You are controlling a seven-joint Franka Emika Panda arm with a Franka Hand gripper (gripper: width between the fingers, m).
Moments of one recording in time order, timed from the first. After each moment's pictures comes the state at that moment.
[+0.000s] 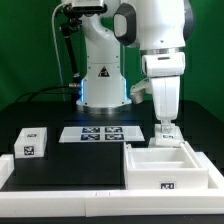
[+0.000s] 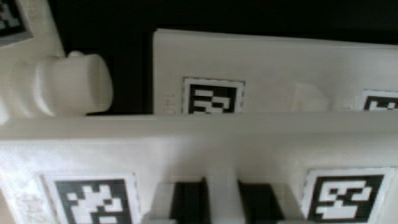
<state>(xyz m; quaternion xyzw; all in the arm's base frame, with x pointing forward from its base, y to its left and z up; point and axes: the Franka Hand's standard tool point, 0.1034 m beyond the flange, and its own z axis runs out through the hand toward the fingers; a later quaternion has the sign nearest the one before) 0.455 0.107 0.054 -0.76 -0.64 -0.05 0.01</state>
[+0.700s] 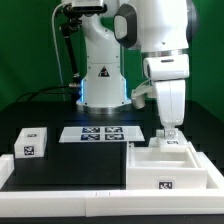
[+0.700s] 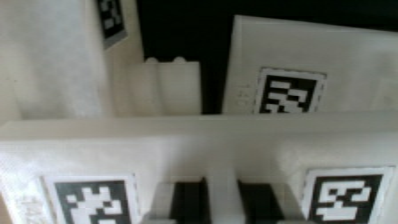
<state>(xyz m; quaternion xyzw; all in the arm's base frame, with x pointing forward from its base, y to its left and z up) 0.486 0.105 0.053 -0.75 -0.66 -0.06 0.01</state>
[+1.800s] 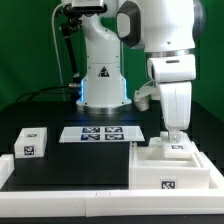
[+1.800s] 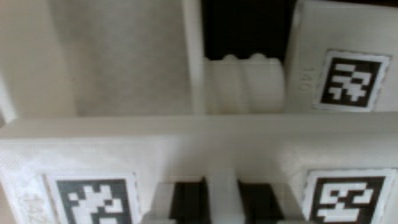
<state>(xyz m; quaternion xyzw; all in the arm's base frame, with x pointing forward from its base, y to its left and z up) 0.516 0.109 0.055 -0.76 -0.65 -0.05 0.01</state>
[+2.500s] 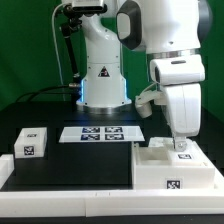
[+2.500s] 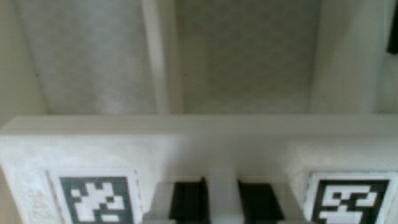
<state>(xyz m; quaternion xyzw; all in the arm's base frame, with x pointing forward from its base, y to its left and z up) 0.566 0.106 0.058 -0.74 -0.67 -0.07 0.00</state>
